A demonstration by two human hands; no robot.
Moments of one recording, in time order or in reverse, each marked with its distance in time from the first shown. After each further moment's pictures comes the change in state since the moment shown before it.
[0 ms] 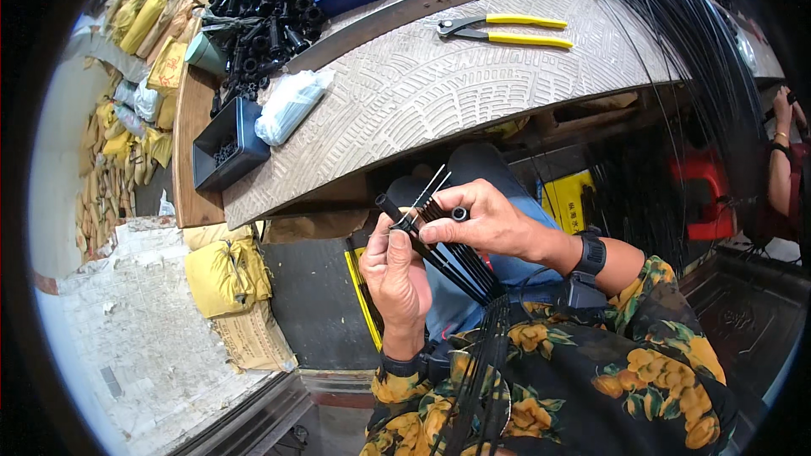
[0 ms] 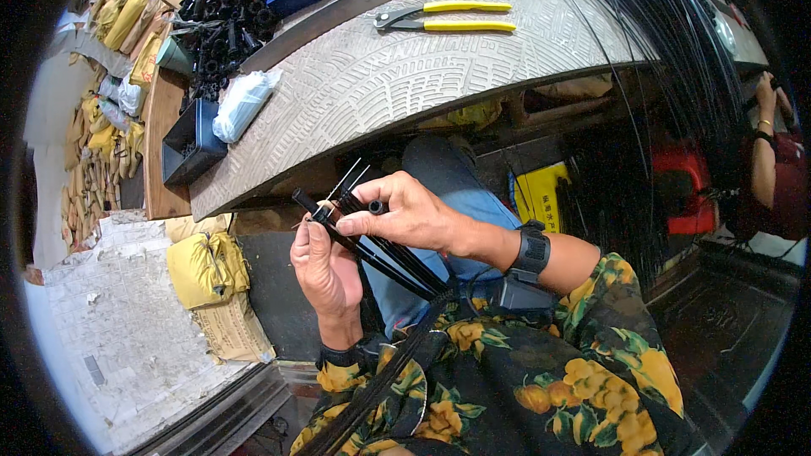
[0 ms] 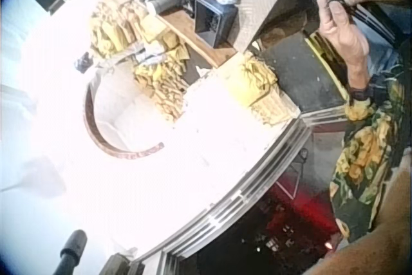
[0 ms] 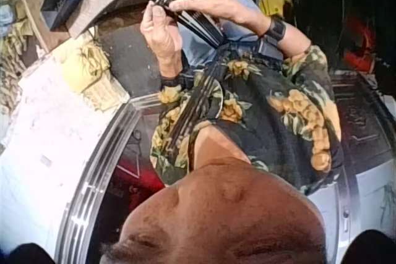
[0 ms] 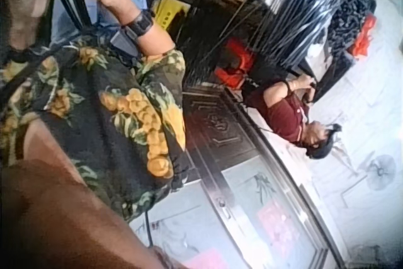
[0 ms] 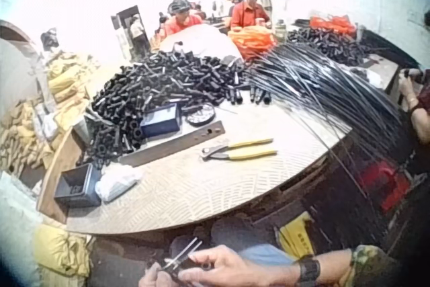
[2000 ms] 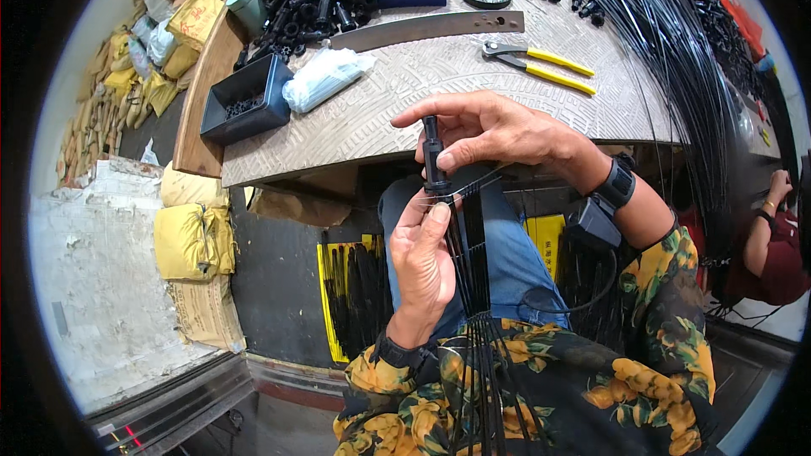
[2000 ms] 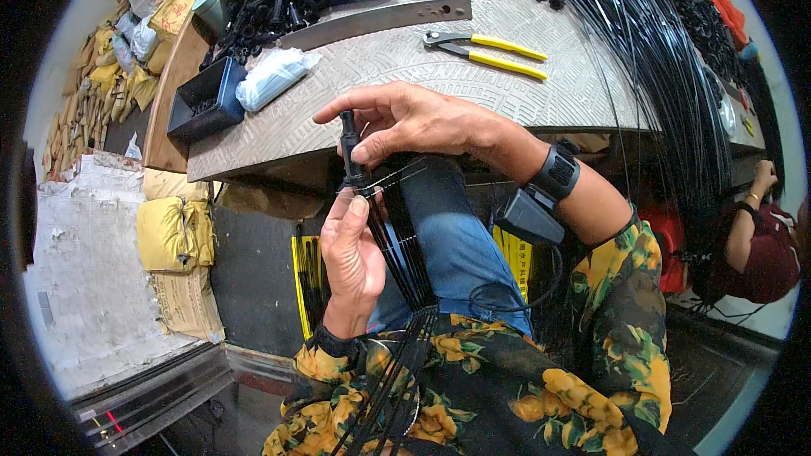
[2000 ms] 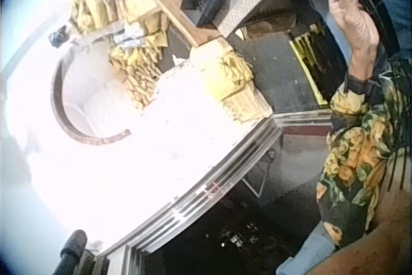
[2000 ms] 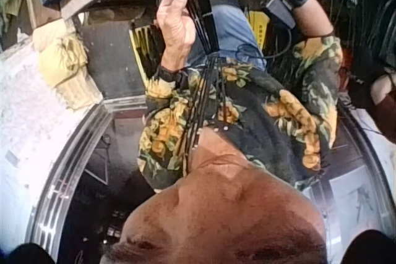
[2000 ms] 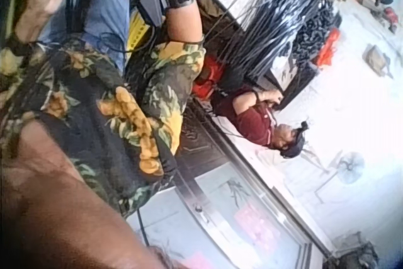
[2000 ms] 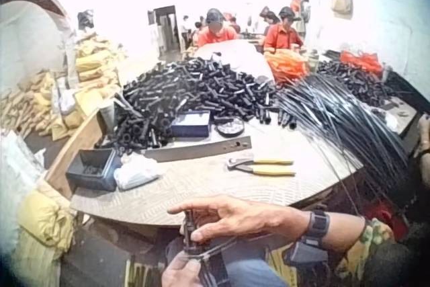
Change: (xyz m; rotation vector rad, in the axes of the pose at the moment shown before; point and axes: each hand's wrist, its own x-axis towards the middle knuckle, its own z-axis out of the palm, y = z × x) left_hand 0.003 -0.017 0.018 -0.243 0.094 -0.053; right_hand 0.073 -0.067 -0.037 -0.400 -0.440 -0.057
